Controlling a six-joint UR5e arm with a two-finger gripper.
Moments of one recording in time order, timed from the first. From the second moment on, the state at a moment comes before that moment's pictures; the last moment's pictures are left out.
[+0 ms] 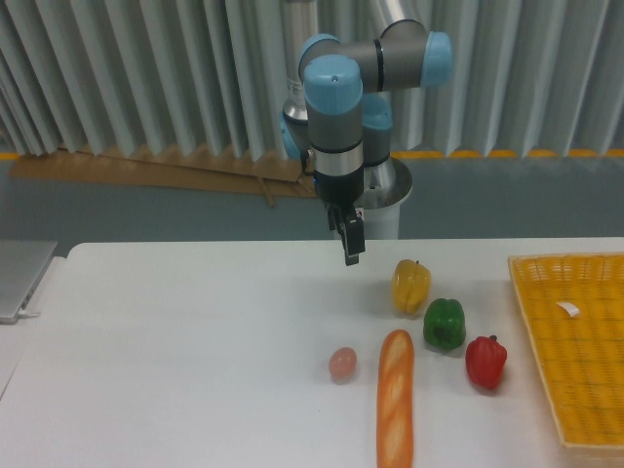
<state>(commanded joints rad) 2.29 -1.59 -1.68 -1.39 1.59 1.40</state>
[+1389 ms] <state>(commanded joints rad) 2.31 -1.62 -1.65 -1.45 1.59 1.14</state>
